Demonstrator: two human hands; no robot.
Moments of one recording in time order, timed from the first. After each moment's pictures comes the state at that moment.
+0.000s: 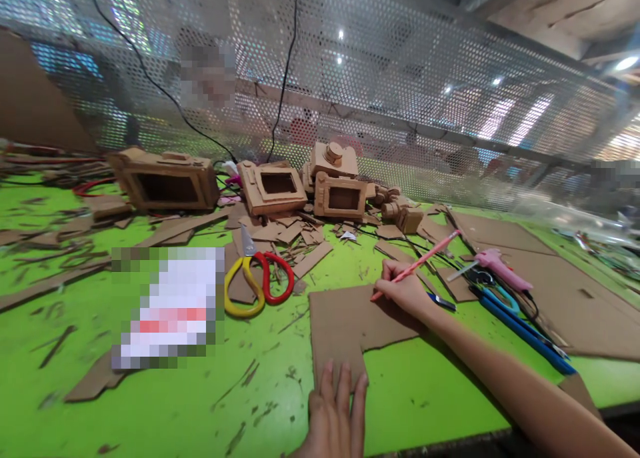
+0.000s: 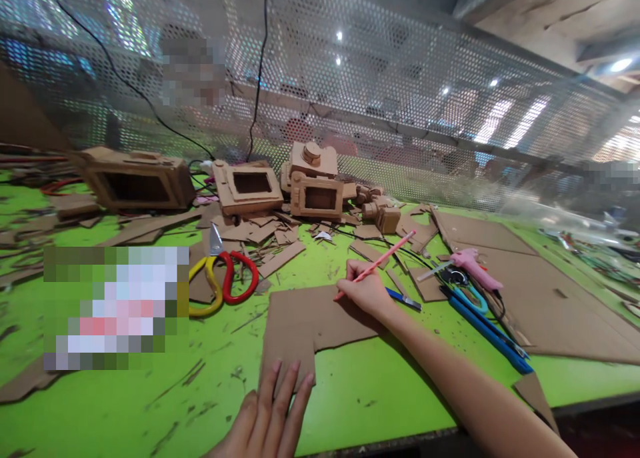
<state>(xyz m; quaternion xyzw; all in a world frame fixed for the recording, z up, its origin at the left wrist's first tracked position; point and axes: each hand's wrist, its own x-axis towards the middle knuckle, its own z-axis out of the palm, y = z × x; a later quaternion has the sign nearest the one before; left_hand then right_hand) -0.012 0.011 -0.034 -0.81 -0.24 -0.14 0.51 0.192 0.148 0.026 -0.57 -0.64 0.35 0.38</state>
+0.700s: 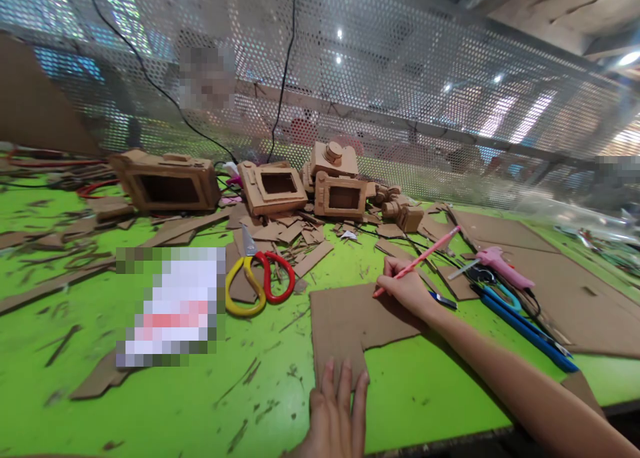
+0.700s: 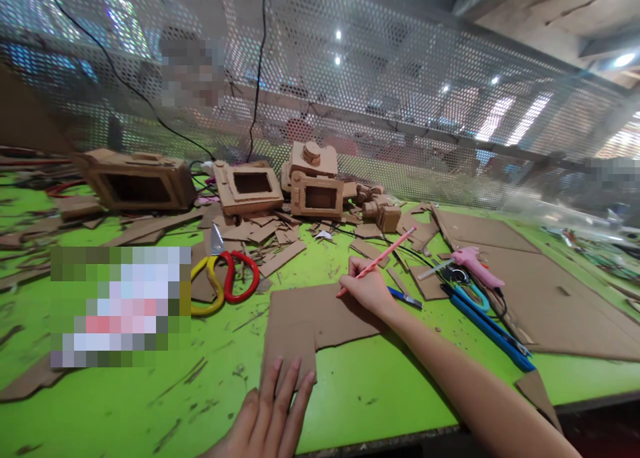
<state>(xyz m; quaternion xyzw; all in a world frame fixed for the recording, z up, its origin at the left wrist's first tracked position) -0.012 0.012 -0.032 -0.82 -0.24 -0.16 0.50 0.191 0.149 0.027 -0.57 -0.62 0.37 0.39</state>
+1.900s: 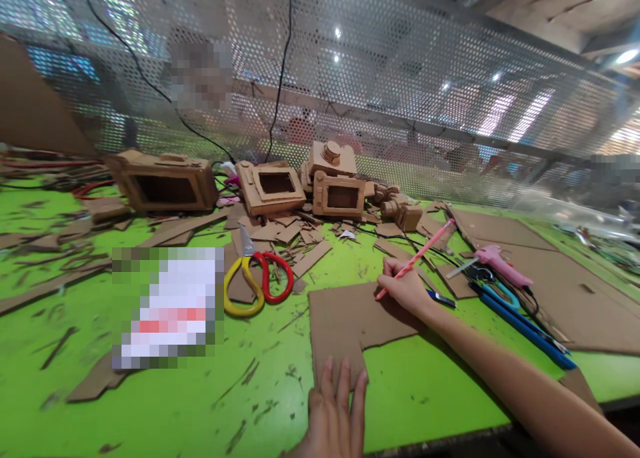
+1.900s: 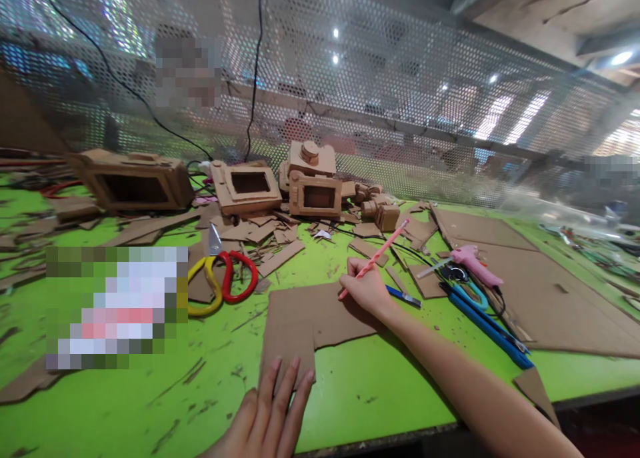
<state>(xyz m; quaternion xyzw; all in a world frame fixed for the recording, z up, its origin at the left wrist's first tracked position) -0.013 0.010 -0.033 -0.81 -0.24 -0.15 0.51 0.193 0.147 0.022 -0.56 -0.61 0.38 0.41</state>
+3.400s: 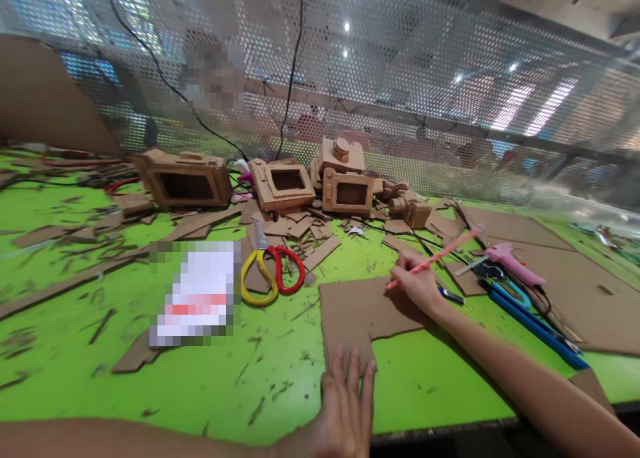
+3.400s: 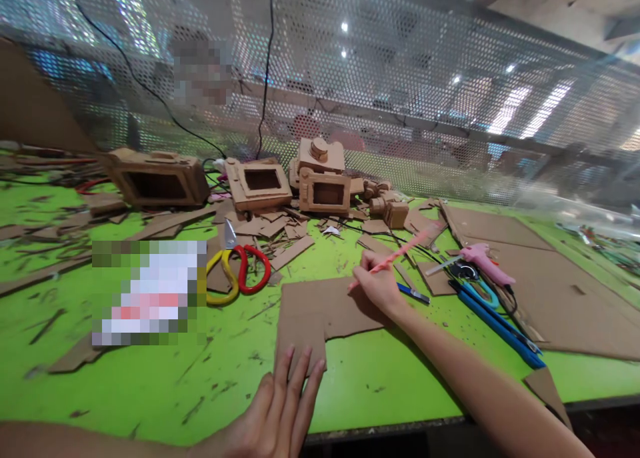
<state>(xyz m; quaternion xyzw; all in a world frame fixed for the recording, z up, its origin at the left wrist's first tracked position) -0.009 0.016 -0.026 -0.82 -0.20 -0.21 0.50 0.196 0.145 0.024 -0.51 -0.65 0.31 0.47</state>
